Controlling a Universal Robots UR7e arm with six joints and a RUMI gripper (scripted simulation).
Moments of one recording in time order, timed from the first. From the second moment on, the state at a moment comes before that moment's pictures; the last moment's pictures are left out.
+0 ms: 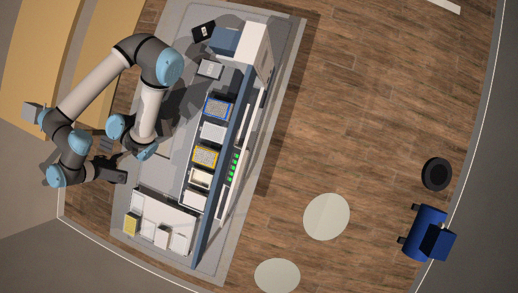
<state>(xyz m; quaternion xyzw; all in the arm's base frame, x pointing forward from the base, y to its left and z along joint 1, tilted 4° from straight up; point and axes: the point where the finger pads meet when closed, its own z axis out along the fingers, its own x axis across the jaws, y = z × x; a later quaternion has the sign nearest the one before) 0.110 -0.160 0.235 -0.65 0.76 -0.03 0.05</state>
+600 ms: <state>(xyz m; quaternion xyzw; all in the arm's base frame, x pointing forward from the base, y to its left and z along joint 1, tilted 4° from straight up) 0.119 -0.167 0.230 -0.65 0.76 -0.04 0.05</state>
